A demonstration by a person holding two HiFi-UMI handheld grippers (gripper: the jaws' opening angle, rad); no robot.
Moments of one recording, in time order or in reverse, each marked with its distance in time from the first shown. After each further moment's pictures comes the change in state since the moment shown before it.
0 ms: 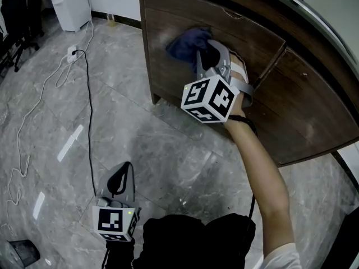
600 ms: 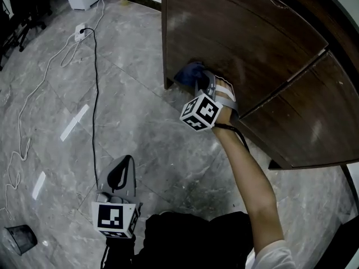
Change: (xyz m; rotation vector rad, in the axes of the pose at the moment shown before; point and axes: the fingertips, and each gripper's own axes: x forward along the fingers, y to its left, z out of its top) left arm 0.005 0.026 -0.031 -0.051 0.073 0.061; right arm 0.037 0.216 -0.090 -0.075 0.177 0.303
